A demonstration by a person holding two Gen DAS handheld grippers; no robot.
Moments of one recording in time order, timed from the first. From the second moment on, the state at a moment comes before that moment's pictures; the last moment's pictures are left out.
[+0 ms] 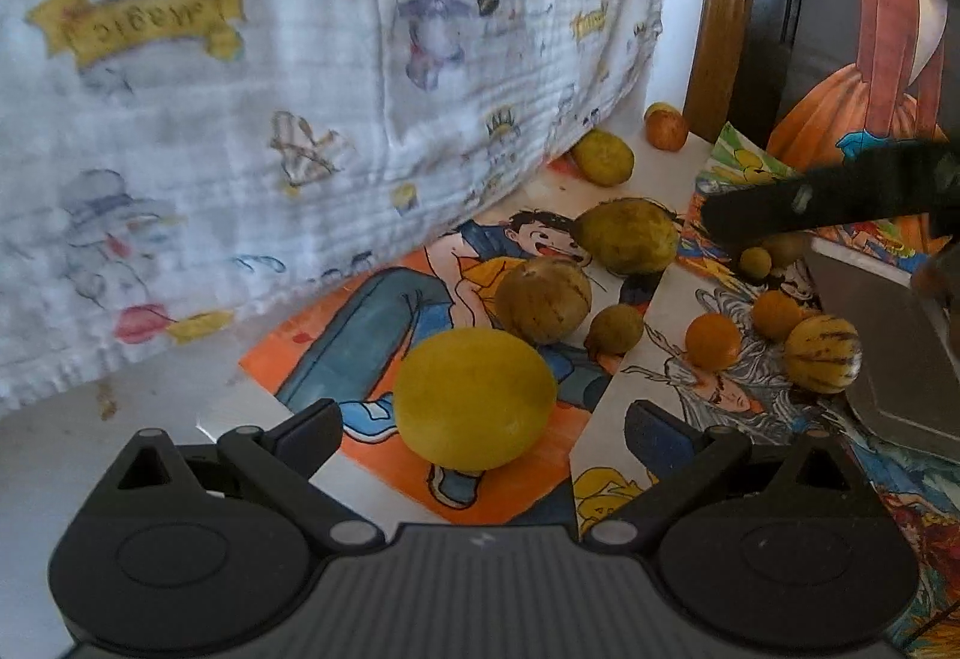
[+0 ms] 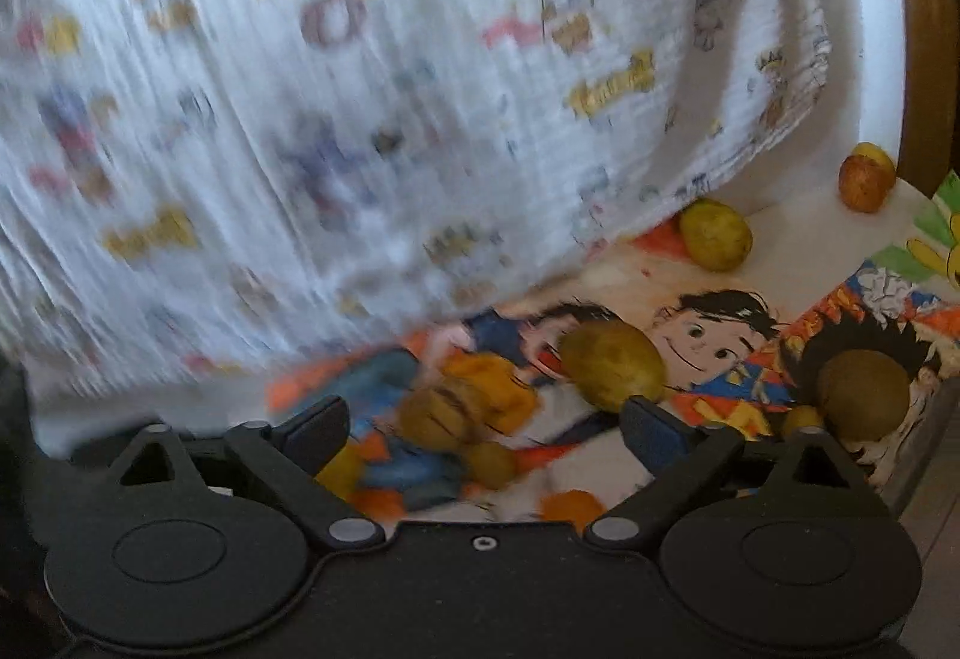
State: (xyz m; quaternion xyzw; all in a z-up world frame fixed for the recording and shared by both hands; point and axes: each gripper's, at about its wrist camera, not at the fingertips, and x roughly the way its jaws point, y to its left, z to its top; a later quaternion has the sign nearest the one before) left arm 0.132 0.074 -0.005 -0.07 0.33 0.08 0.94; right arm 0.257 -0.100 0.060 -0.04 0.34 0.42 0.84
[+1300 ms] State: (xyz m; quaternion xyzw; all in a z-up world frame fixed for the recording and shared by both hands) left arm 0.144 0.086 -0.006 -0.14 0.34 0.08 0.92; right arm 0.267 -0.072 0.024 -0.11 0.34 0.46 0.81
